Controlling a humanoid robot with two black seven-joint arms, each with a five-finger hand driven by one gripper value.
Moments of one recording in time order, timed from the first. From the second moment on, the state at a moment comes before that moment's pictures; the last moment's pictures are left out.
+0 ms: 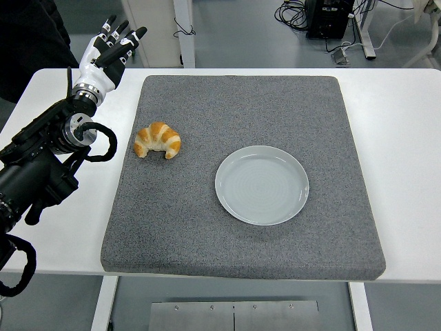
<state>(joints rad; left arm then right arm) -0.97 0.16 -0.78 -0.52 0.11 -0.08 -0.29 -0.09 0.00 -0.01 0.10 -0.10 0.02 0.41</state>
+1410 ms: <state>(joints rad) -0.97 0.28 -0.76 -0.62 0.15 -0.08 -0.20 -0.09 0.00 -0.01 0.10 -0.10 0.02 0.41</state>
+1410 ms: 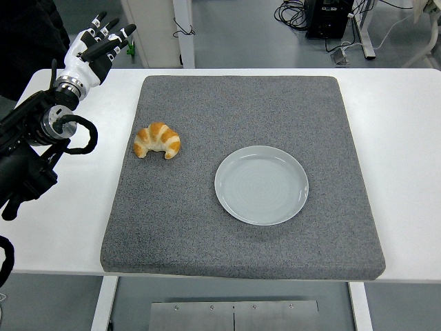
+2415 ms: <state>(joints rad) -0.97 0.60 -0.51 -1.13 0.63 -0.06 -0.15 -0.09 0.00 -0.01 0.10 -0.10 0.02 0.41</state>
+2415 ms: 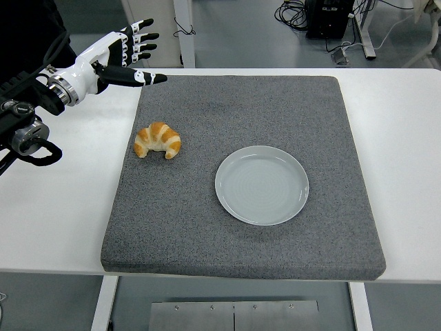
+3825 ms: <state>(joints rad) -1.01 0.71 -0.34 -1.29 1.25 0.01 -0.10 -0.09 0.00 -0.01 0.10 -0.10 0.02 0.41</state>
